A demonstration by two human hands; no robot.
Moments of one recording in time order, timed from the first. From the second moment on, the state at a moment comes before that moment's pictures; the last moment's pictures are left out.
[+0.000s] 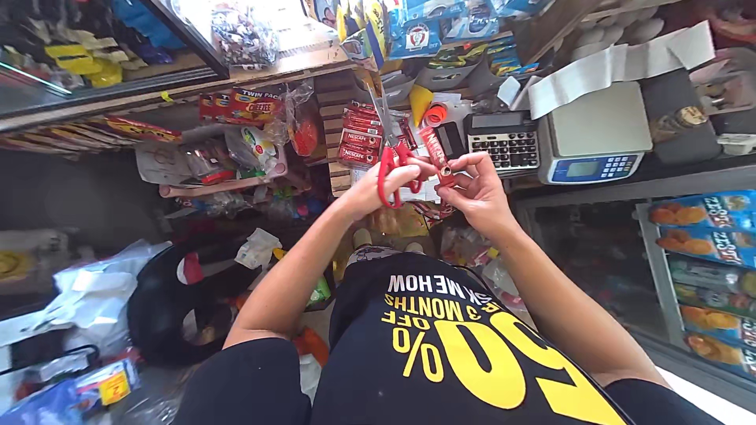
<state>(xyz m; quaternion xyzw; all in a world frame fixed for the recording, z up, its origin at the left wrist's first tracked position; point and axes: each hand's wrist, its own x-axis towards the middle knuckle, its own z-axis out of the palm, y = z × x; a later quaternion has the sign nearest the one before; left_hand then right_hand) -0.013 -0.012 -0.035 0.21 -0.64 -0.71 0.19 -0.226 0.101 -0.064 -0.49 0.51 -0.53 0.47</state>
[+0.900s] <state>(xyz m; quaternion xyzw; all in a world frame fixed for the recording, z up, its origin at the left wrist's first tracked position) -0.029 0.018 -0.066 0.19 -0.71 -0.66 0.12 -0.211 0.081 -0.061 -0.45 0.59 -0.50 0.46</state>
